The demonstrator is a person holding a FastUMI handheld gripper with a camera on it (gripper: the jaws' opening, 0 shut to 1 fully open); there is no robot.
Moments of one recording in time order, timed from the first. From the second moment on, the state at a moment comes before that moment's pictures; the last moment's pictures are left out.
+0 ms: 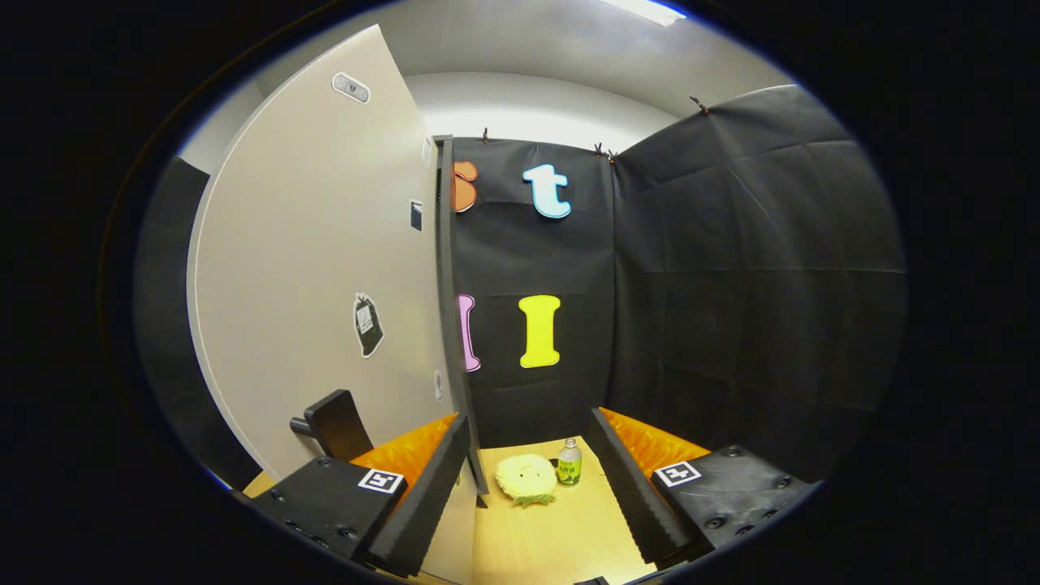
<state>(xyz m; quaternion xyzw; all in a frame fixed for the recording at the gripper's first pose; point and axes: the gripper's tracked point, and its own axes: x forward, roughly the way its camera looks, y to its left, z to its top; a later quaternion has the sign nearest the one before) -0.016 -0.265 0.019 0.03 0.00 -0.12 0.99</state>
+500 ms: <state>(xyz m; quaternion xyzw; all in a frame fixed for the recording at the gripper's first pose) 0.011 -0.144 0.012 0.02 -0.01 -0.12 0.99</state>
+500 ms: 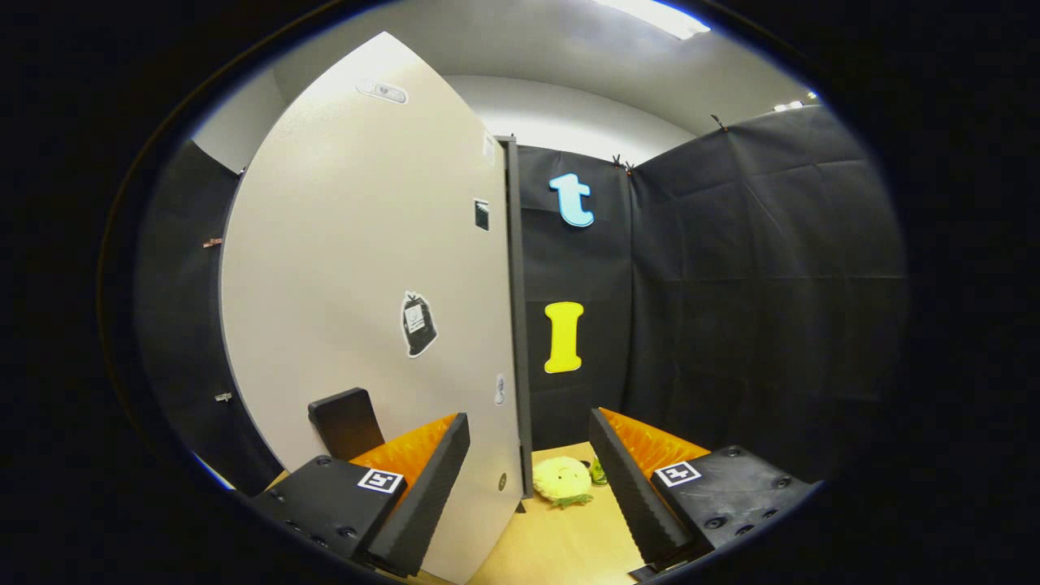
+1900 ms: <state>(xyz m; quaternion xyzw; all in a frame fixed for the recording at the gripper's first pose) 0.090 -0.053 0.000 0.00 0.00 -0.06 1.00</state>
